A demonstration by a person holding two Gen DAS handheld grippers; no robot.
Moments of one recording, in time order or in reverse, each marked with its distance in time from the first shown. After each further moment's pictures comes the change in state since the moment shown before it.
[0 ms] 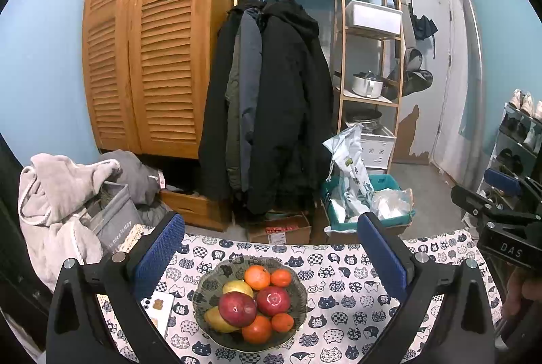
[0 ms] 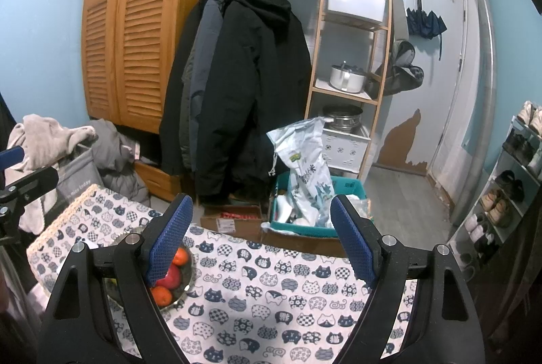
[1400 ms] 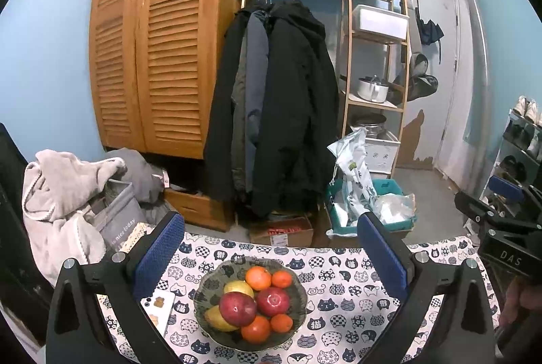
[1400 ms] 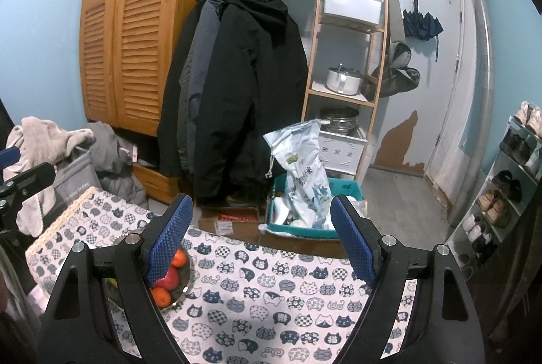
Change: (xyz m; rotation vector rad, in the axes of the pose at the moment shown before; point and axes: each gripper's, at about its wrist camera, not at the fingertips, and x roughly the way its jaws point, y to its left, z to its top) left arm -0.009 -0.002 0.003 -0.039 -0.004 0.032; right arm 0.000 -0.003 0.001 -0.001 -0.003 -0.001
